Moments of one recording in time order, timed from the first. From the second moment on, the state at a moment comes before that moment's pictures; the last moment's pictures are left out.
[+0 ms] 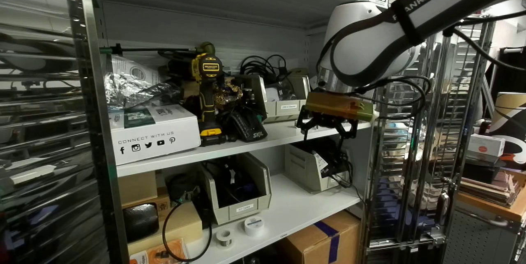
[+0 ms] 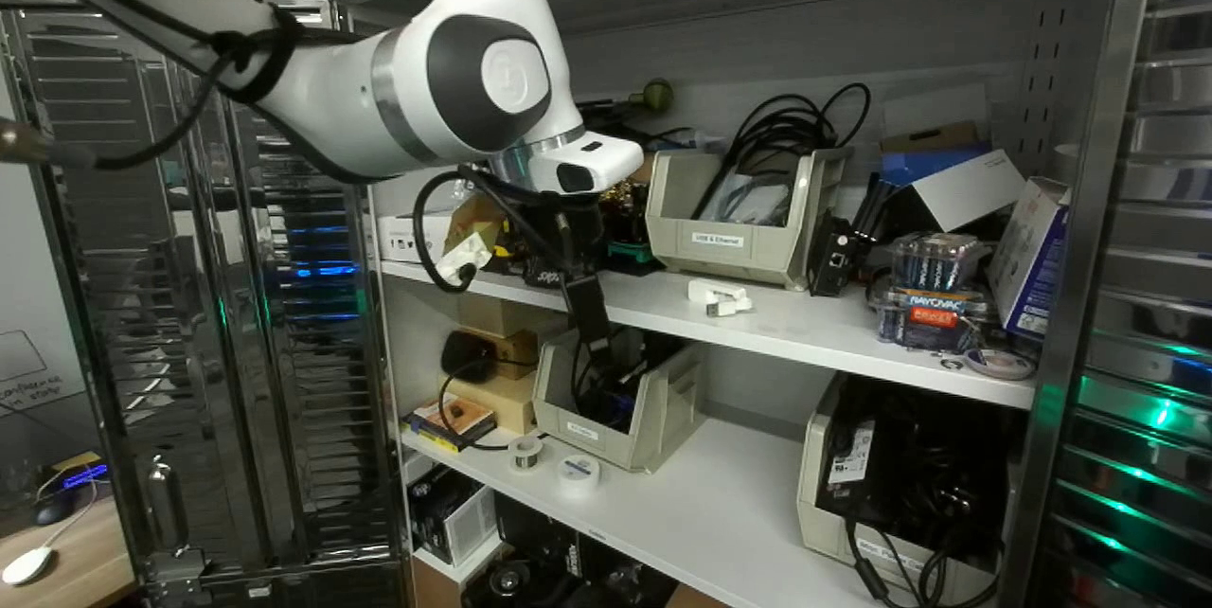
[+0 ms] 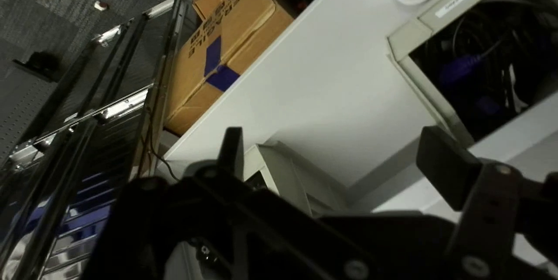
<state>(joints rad) -0.06 -0.07 0.16 -2.13 -0.18 2.35 0.96</state>
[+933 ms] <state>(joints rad) 0.03 0.21 0.02 -1.72 -0.23 2.34 1.41</state>
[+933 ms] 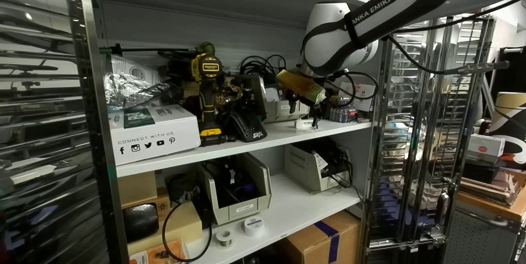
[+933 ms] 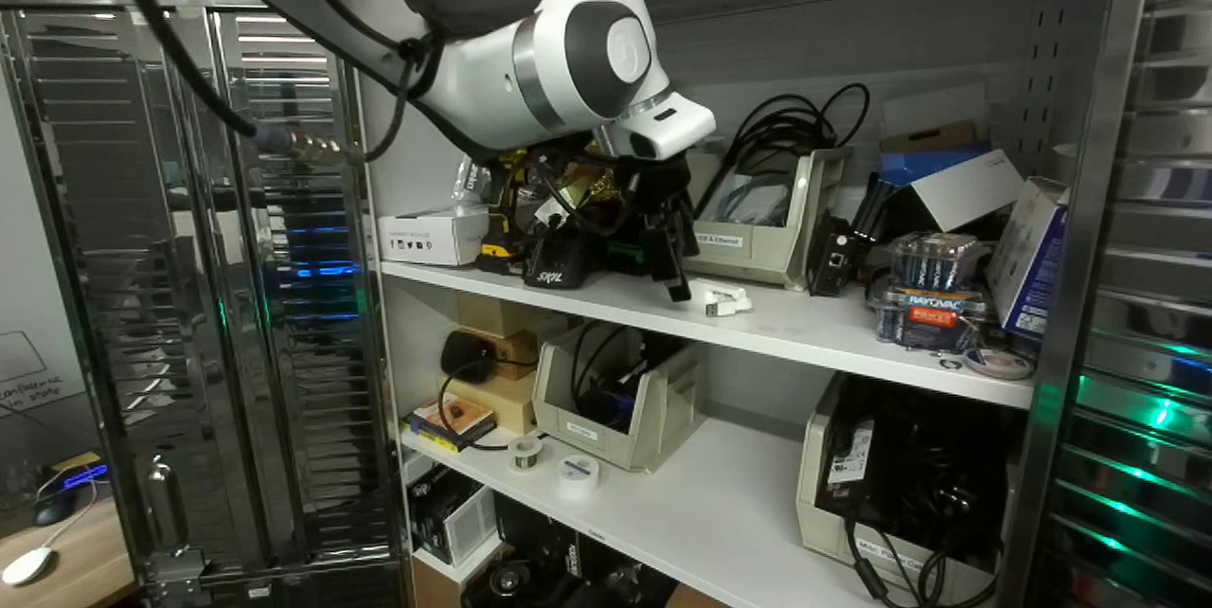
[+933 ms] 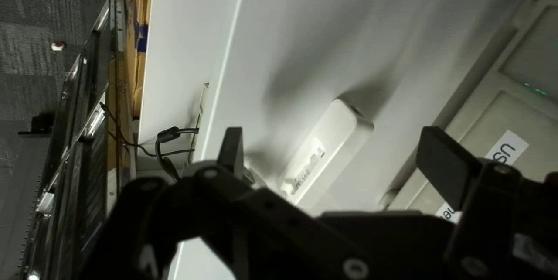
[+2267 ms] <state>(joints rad) 0.07 0.39 -0.03 -1.45 -0.20 2.12 1.39</state>
